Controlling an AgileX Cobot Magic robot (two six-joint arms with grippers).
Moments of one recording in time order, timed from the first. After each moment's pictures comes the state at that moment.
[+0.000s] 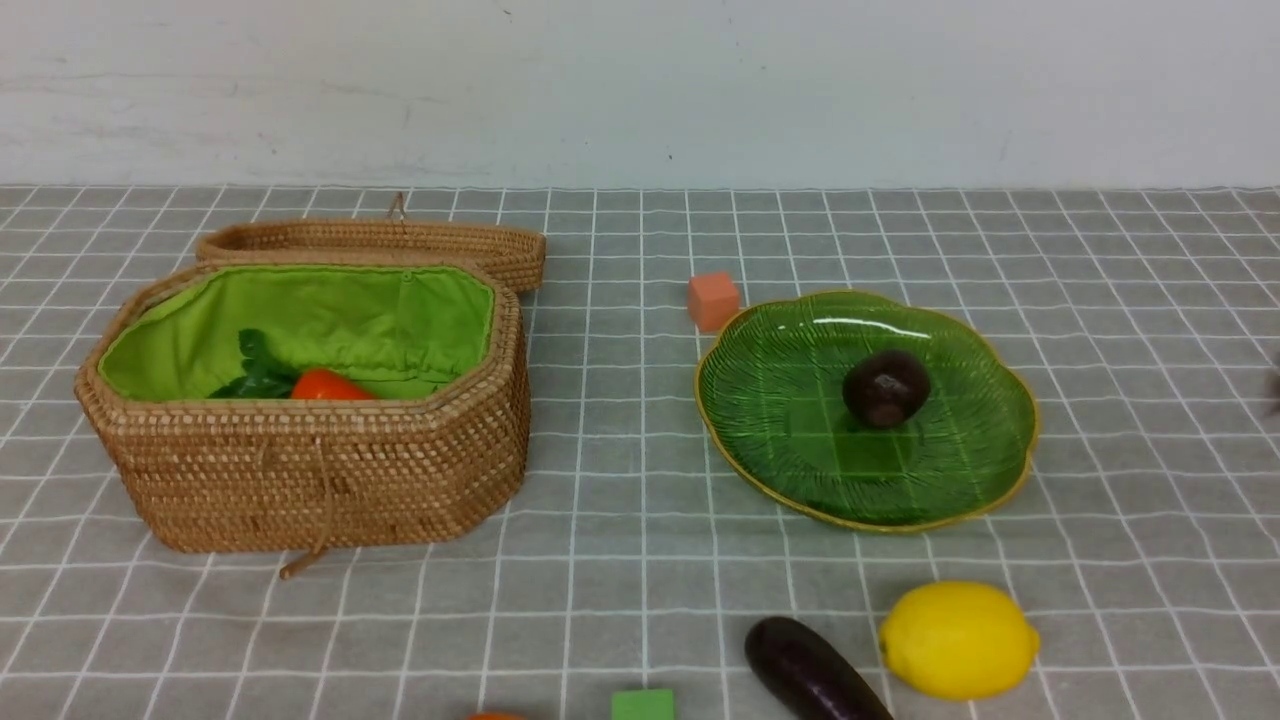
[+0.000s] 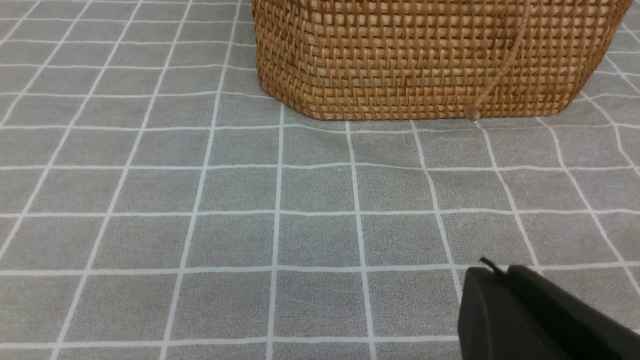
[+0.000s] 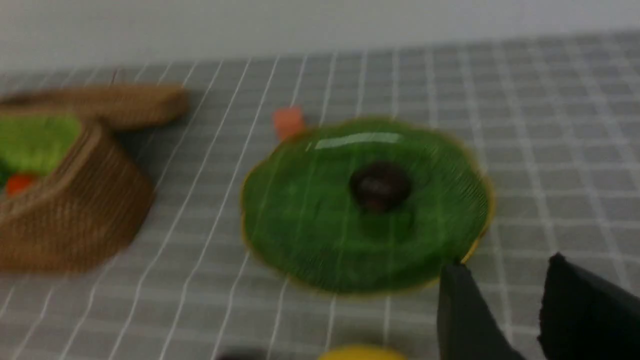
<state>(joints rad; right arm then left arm) 0.28 0.80 -0.71 0.16 0.49 0.01 -0.09 -0.01 0.03 0.11 0.40 -0.18</state>
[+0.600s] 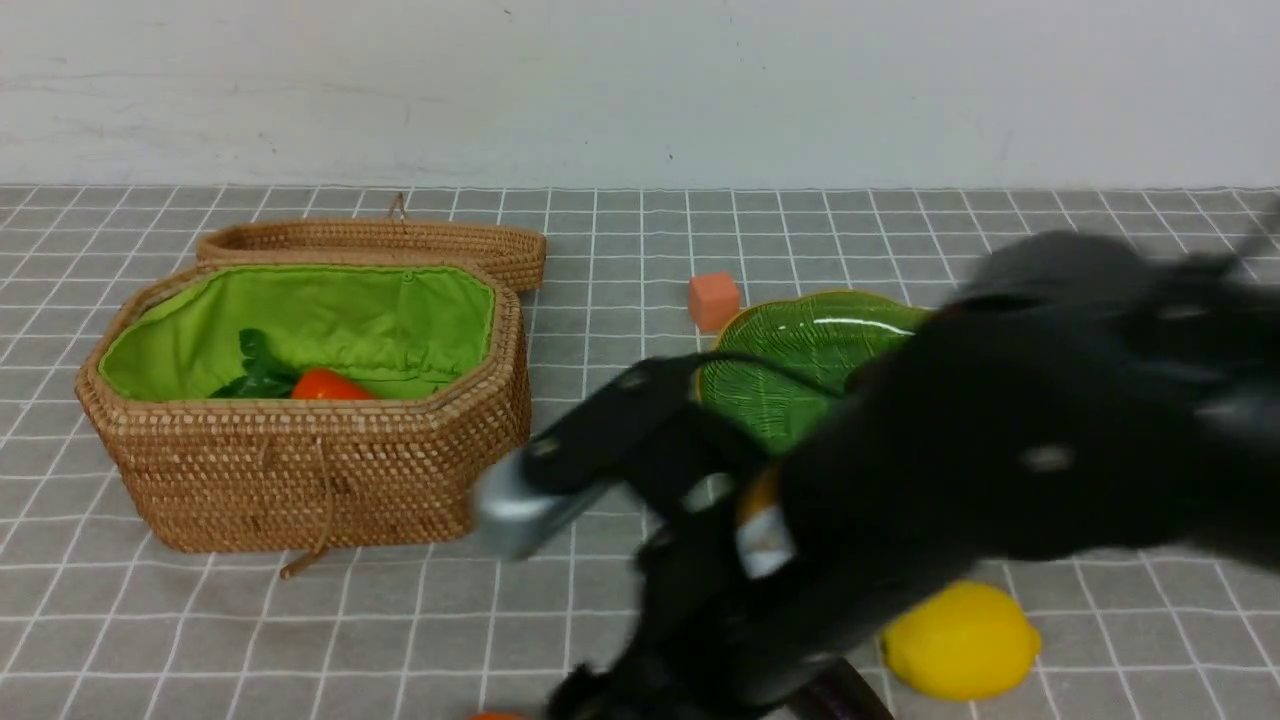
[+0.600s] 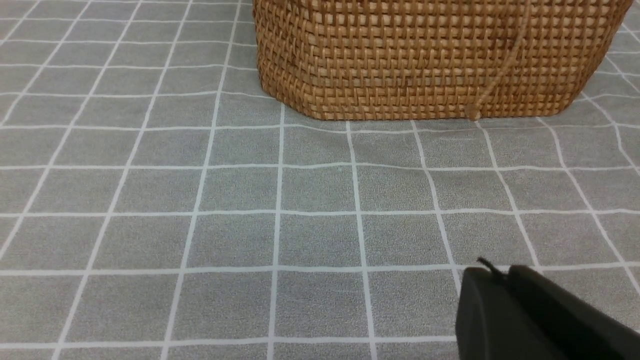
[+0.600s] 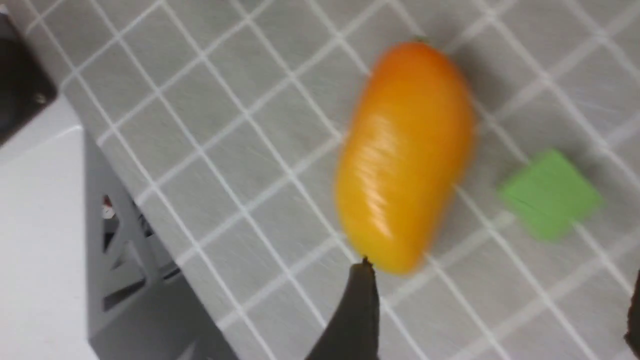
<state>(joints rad) 0.96 1.58 -1.28 0.23 0.88 -0.05 -0.09 -0.01 0.03 0.11 0.40 -0.18</state>
